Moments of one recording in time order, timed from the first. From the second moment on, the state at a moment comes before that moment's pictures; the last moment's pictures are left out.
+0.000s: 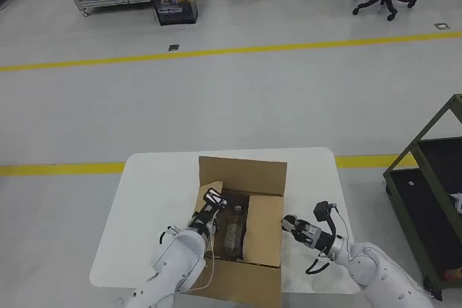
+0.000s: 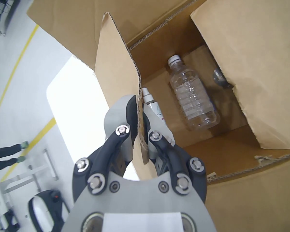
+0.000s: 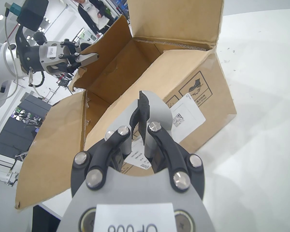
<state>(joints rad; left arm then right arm) 1.35 -1.33 -1.07 -1.83 1.59 -0.06 -0.87 -1.24 -0.98 1.03 -1.15 -0.52 -0.84 0.05</state>
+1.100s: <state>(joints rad) 1.43 -1.31 -1.34 -1.87 1.30 -0.01 -0.88 -1.30 -0.96 1.21 -1.22 -0.48 -0.83 0.11</state>
